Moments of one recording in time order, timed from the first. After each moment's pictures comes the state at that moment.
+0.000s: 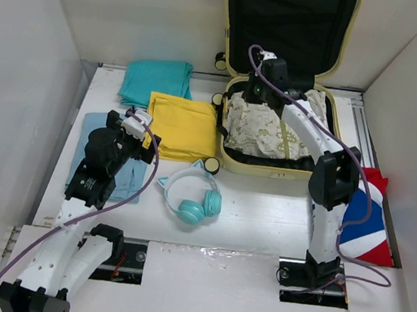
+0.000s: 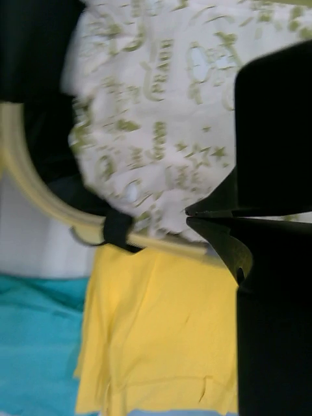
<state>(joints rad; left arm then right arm) -0.21 0.70 0.70 -0.23 0.09 0.27 0.42 2.07 1.91 -0.42 -0.05 0.32</state>
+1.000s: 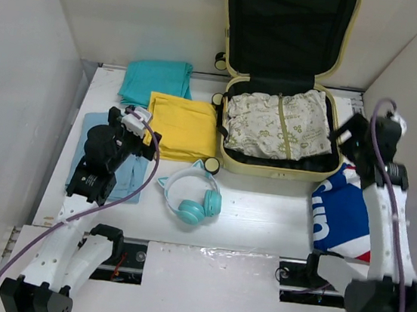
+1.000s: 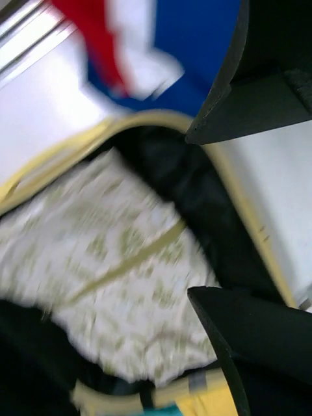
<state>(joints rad) -0.17 0.73 0.70 -0.18 0.15 0.26 -0.02 1.22 1.29 -0.58 0.08 0.51</state>
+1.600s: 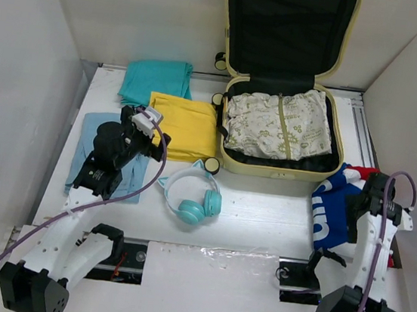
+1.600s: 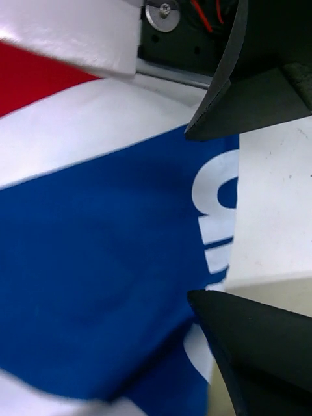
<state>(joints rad) -0.24 0.80 0.70 -0.11 0.22 0.23 -0.39 0.83 0.79 -1.09 0.38 1.09</state>
